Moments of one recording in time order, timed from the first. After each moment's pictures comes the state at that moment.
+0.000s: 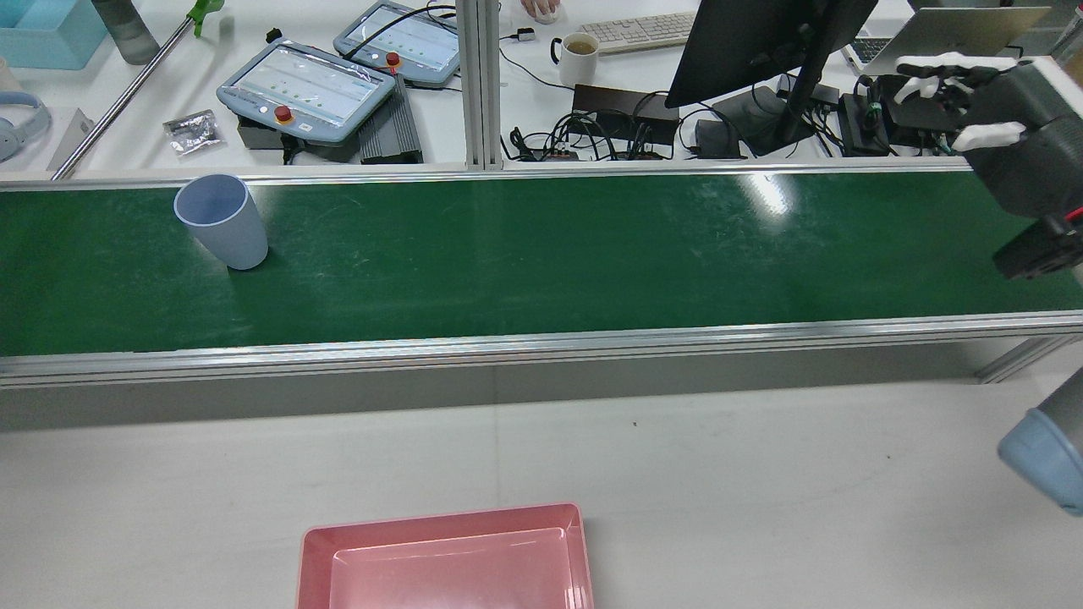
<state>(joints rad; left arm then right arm) -1.41 -1.79 -1.69 0.23 1.81 0.01 1.08 -1.53 2.05 -3.41 -1.16 -0.28</state>
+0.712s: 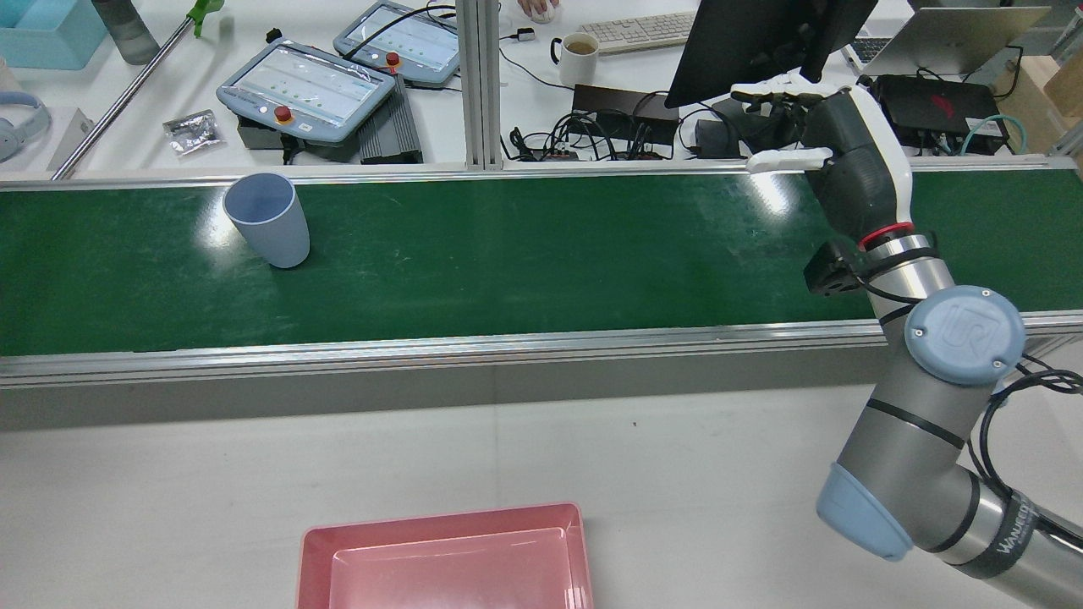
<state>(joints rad) -1.41 -1.80 -1.69 0.23 1.81 0.01 0.78 -1.25 1.96 -3.52 -0.77 -0.44</state>
